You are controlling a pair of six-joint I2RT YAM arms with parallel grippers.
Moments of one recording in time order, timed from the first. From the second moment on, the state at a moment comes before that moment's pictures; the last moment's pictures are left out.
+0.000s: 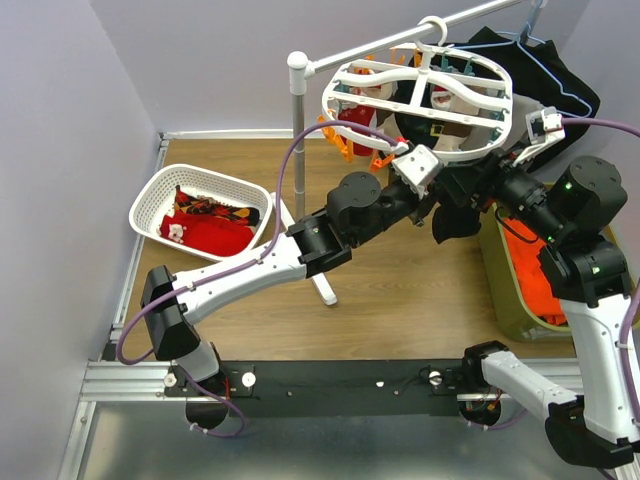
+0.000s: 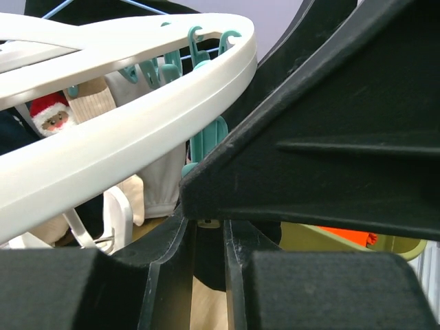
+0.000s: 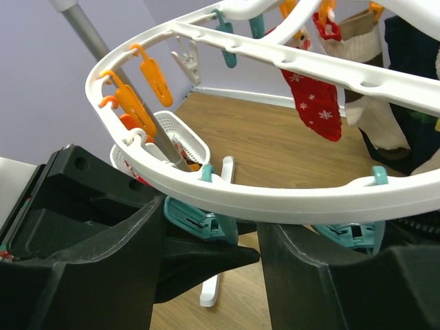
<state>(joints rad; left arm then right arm) -1.12 1.61 1.57 0.20 -0.11 -0.01 0.24 0.93 1.45 -0.54 -0.38 0.32</state>
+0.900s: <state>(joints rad) -1.15 1.49 1.48 0.06 -0.20 -0.13 0.24 0.92 1.38 -0.46 -0.37 0.34</state>
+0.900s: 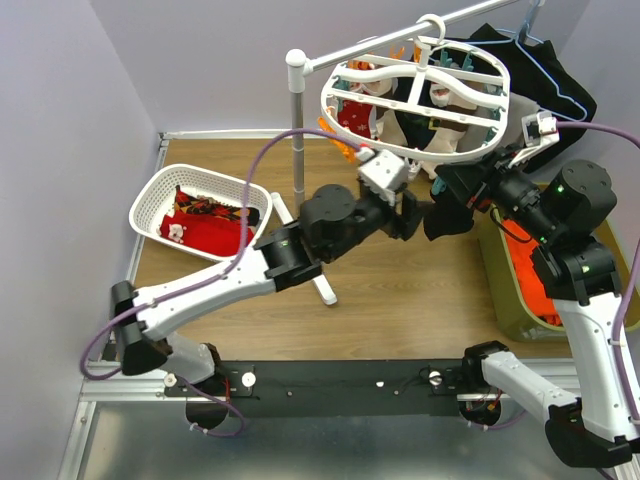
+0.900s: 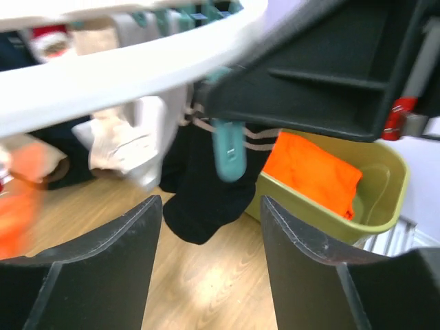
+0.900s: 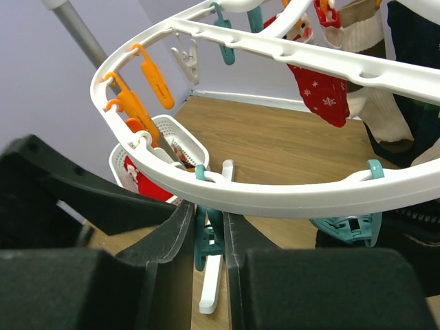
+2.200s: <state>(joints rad) 0.18 1.44 0.96 -0.21 -0.32 -0.52 0.24 0.87 1.36 -0.47 -0.36 0.32</state>
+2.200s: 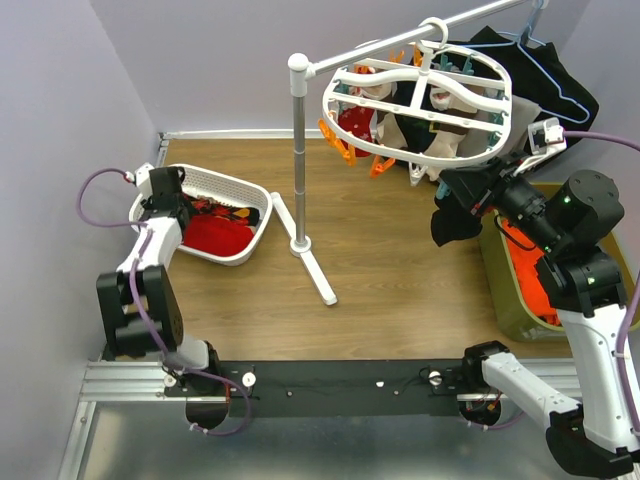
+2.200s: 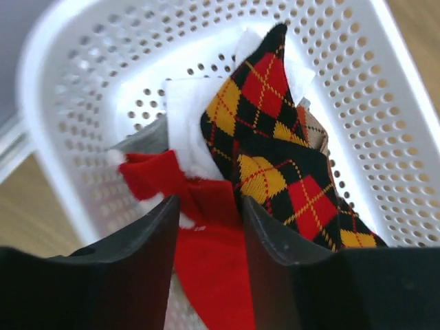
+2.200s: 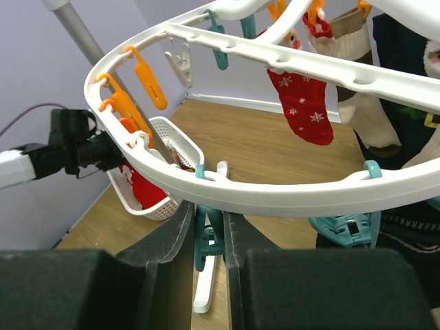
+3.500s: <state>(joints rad) -0.02 1.77 1.32 -0.37 -0.28 -0.36 0.24 0.88 1.35 -0.47 -0.35 0.30</state>
